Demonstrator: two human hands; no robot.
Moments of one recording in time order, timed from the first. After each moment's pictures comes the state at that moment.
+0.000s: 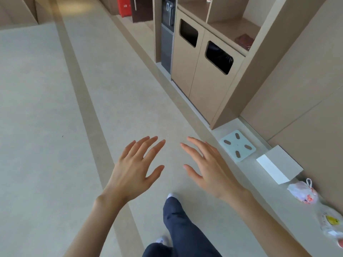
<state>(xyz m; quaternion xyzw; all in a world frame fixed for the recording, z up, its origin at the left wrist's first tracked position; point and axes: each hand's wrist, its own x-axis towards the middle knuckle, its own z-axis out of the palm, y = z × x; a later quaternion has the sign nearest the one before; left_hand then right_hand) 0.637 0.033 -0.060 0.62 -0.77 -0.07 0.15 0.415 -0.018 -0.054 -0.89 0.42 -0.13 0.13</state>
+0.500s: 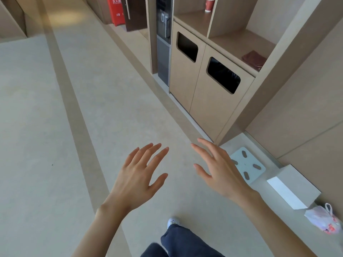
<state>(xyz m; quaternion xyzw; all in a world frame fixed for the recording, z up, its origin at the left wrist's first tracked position) 0.692 -0.186 -0.063 0.60 -0.78 -0.09 0.13 0.459 -0.246 -0.064 -0.86 0.48 -0.12 0.13</state>
